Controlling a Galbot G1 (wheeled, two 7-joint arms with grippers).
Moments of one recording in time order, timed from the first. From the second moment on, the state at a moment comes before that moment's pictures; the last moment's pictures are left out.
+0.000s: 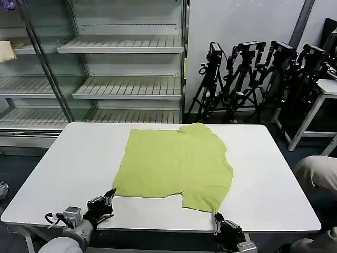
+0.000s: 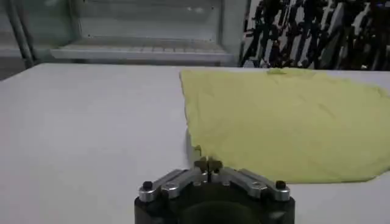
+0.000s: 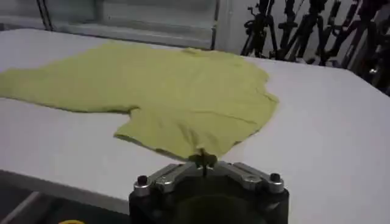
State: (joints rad) left arm 1.45 -1.20 -0.59 -2.12 -0.43 0.58 0.01; right arm -1.66 1.17 0.33 2.32 0.22 -0.46 0.23
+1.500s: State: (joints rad) left arm 1.02 -1.20 -0.48 -1.79 -0.52 0.58 0.03; right arm -1.06 1.22 0.31 1.88 0.34 -0.47 0.14
